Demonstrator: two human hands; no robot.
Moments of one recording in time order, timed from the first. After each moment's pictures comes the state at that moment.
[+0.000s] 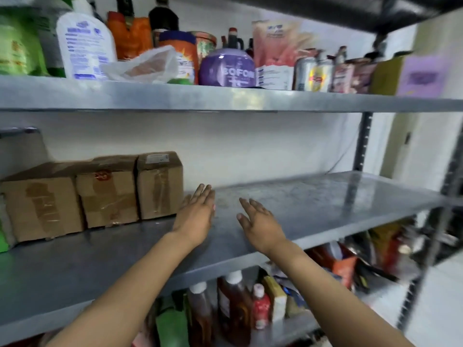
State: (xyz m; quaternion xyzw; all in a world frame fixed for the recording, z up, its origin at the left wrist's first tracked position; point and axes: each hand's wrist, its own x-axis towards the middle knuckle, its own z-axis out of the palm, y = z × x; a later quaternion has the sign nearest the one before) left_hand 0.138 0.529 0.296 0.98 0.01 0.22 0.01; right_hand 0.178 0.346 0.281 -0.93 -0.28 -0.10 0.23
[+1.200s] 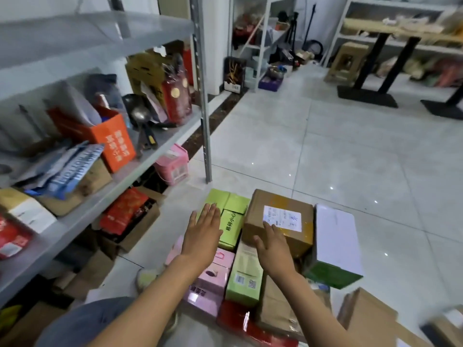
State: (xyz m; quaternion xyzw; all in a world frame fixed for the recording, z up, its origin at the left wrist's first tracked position) left_hand 0.062 0.031 -0.061 0.93 -0.36 -0.05 0.02; right_hand -0.052 -0.125 -0.090 -0.90 0.31 -0.01 0.31
